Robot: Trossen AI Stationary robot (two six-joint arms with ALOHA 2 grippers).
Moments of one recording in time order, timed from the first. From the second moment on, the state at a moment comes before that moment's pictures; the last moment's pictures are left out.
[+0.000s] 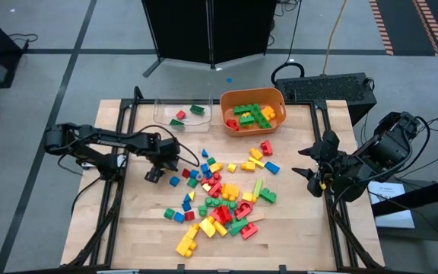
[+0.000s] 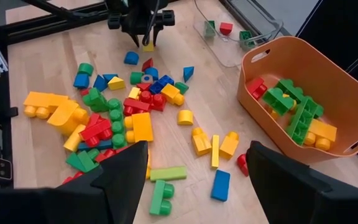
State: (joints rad) left arm 0.23 1.40 0.59 -0.62 0.08 0.59; right arm 0.71 1.21 1.63 -1.51 0.74 1.01
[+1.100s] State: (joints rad) left arm 0.33 1.41 1.02 -0.58 -0.51 0.24; right arm 0.71 1.21 1.63 -1.52 0.76 1.01
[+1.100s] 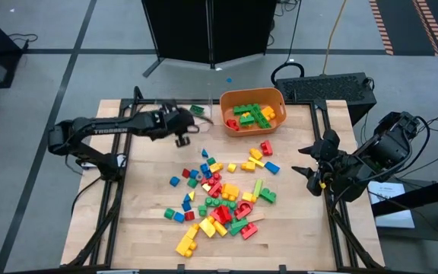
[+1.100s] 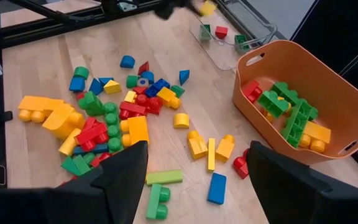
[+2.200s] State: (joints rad) left arm 0.26 1.42 1.09 -0.83 0.04 0.27; right arm 0.72 1.21 1.63 -1.53 0.76 1.01
